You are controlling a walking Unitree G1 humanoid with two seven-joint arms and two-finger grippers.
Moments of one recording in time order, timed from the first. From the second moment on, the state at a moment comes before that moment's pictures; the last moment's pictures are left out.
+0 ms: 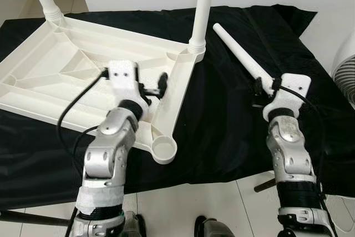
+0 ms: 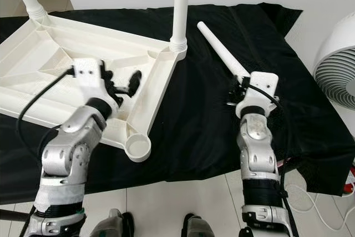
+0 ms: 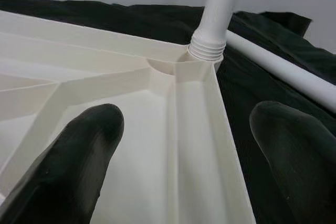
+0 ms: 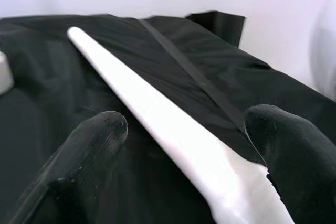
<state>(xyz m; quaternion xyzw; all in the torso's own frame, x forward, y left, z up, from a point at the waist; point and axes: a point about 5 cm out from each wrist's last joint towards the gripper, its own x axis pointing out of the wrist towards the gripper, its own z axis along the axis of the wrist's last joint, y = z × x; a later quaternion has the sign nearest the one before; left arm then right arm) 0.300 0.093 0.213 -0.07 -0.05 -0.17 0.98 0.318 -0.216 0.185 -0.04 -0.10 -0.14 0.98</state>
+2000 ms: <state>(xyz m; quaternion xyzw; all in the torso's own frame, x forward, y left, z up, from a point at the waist) 0.293 0.088 0.213 -0.01 -0.09 -0.21 0.97 0.281 -0.225 0.169 0.19 -0.15 -0.13 0.96</state>
